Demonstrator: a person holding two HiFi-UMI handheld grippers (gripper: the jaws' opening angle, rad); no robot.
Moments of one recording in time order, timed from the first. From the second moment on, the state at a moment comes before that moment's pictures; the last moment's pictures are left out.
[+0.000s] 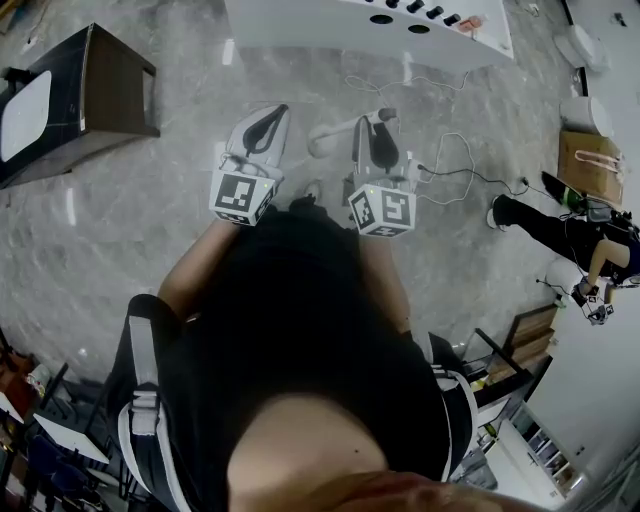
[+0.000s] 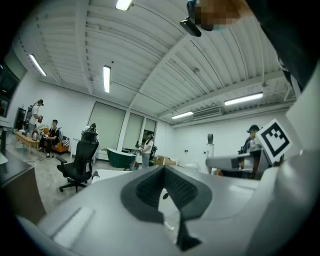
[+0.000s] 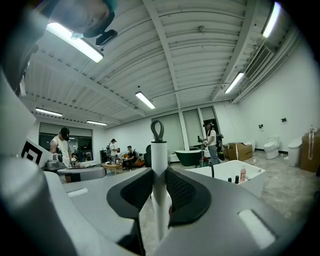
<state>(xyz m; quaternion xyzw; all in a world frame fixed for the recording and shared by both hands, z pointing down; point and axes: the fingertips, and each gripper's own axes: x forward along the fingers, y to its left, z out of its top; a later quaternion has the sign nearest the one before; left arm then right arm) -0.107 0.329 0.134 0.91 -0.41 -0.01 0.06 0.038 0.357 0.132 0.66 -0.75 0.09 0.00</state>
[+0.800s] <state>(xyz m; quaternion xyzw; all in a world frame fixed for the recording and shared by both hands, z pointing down) -0.134 0.305 0.146 0.91 -0.40 0.00 0.06 0.028 0.340 0.136 0.68 -0.73 0.09 0.00</state>
